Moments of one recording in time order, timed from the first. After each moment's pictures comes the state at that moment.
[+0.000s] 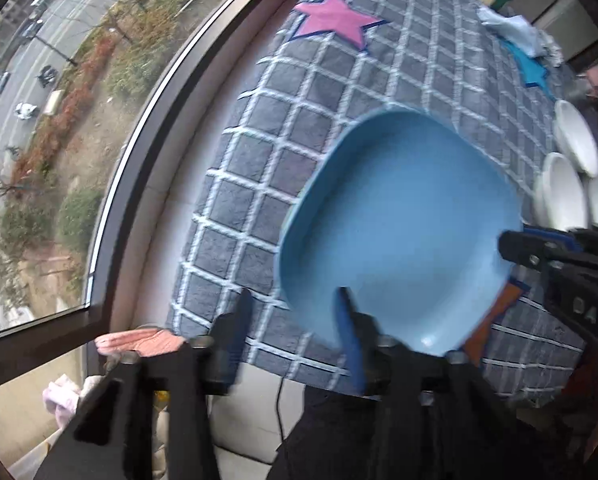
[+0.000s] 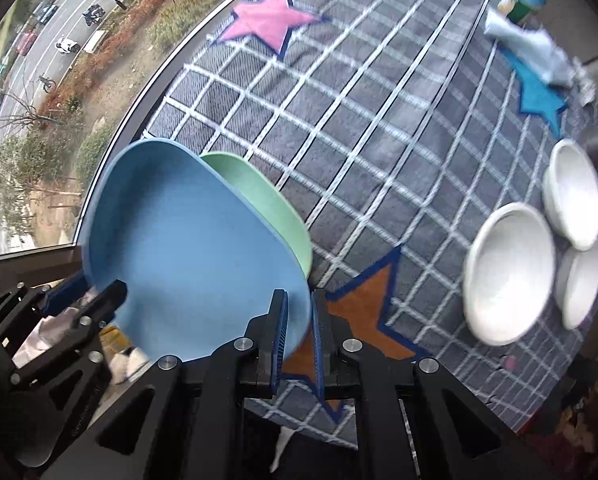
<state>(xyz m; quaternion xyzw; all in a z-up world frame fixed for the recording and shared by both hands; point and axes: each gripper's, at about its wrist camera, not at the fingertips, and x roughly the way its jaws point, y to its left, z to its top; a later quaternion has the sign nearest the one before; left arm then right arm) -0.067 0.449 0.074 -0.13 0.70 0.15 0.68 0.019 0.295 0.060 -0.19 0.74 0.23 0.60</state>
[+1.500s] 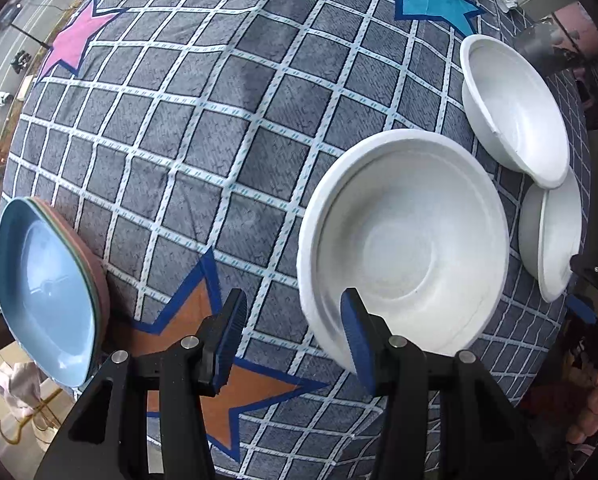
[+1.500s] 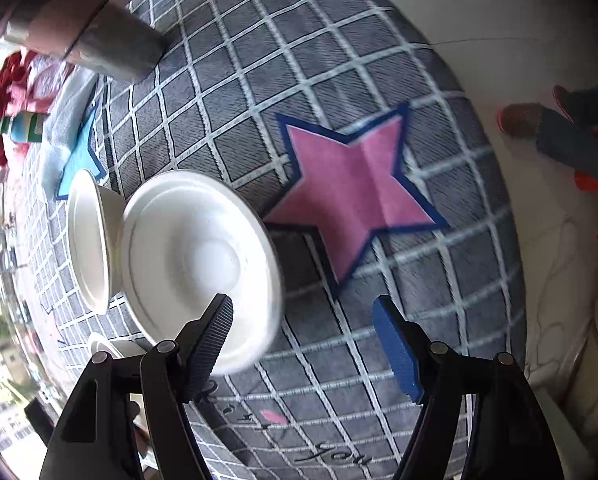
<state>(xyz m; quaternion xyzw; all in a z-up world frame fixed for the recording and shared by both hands) 0.115 0.187 0.009 -0.17 0.73 0.09 0.65 0.189 -0.142 0.000 0.19 0.73 -0.04 0.65</state>
